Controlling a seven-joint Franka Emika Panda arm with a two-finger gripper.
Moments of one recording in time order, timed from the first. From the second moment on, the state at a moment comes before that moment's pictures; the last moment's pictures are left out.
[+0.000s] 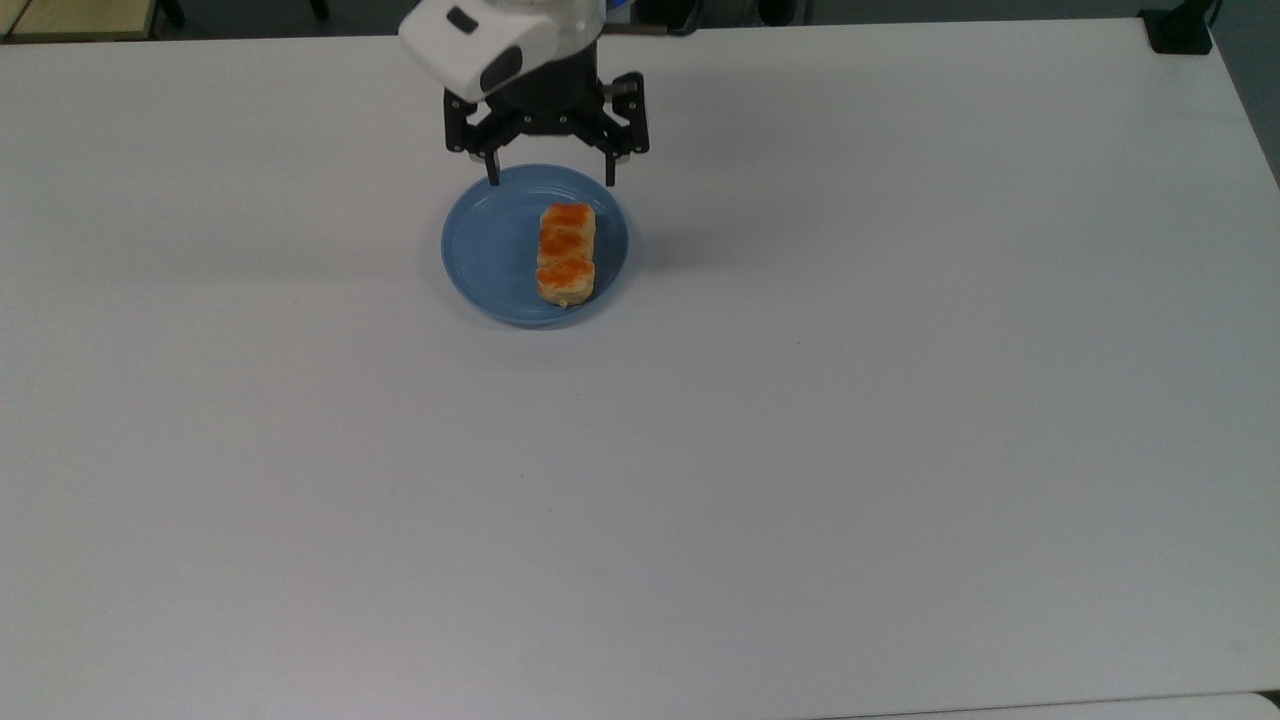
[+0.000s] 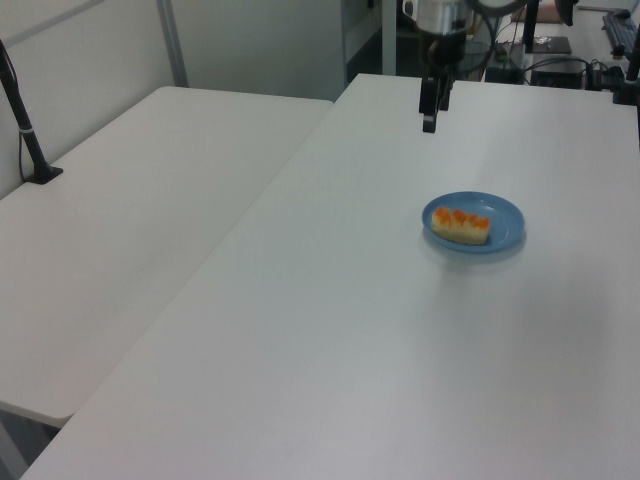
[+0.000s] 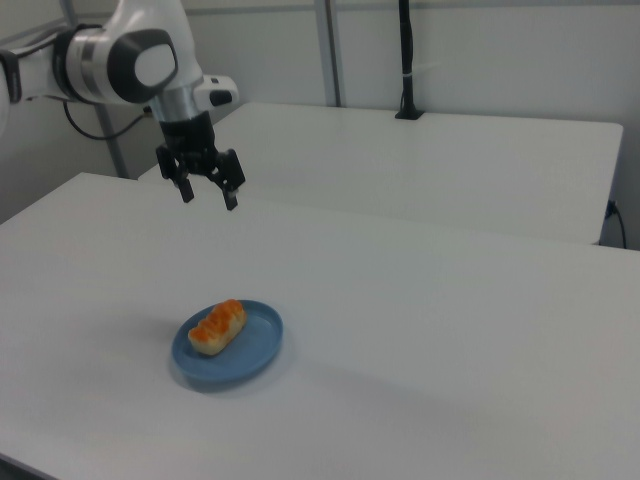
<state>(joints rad) 0.16 0.16 -0.12 -1.61 -0.01 1.81 0.02</state>
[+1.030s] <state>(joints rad) 0.07 0.10 -0.06 -1.60 0.00 1.77 0.02</state>
